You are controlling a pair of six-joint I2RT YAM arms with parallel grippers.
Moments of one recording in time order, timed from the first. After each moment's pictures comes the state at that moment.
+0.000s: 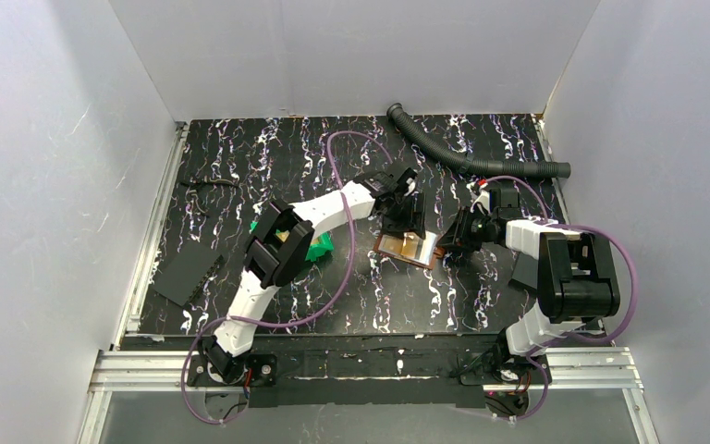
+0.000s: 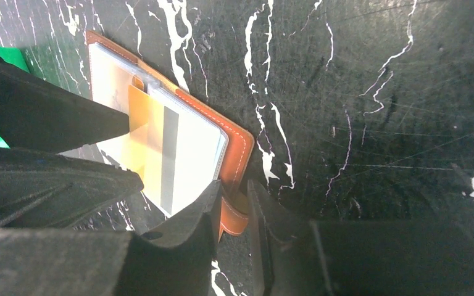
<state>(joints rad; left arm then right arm) -0.81 2.27 1.83 -0.59 0.23 -0.65 0.04 1.60 0.72 -0.11 -0.58 0.36</state>
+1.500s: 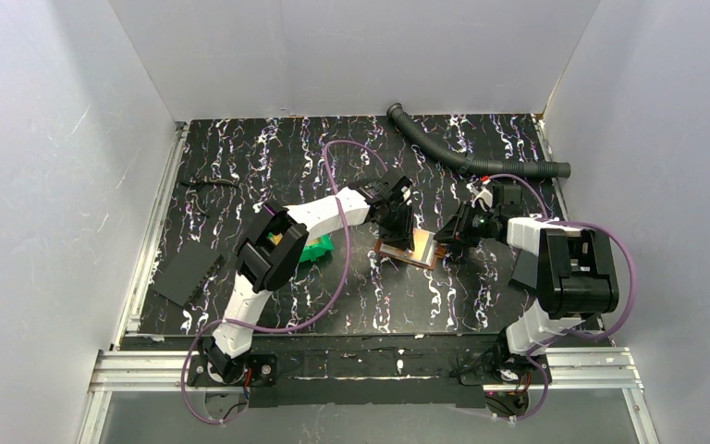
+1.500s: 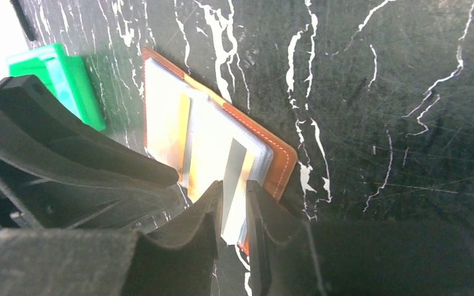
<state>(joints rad) -0.82 2.19 1.69 -0.57 0.28 -0.66 0.02 1.61 0.74 -0.06 -0.70 0.45</state>
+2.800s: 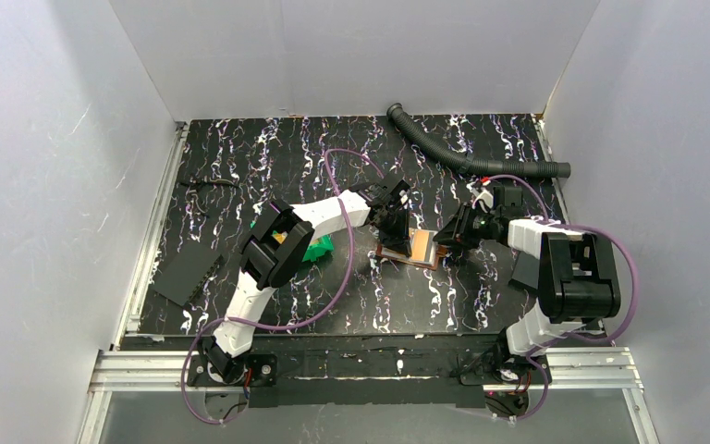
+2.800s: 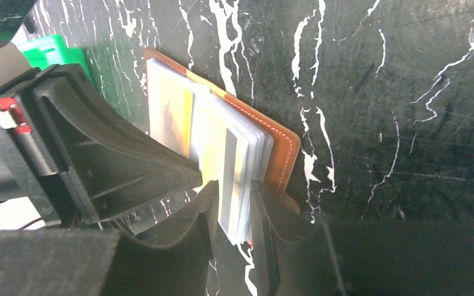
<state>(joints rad) -0.81 2.24 1.67 -0.53 0.33 -0.73 0.02 1.60 0.72 -0.07 -0.71 0.44</state>
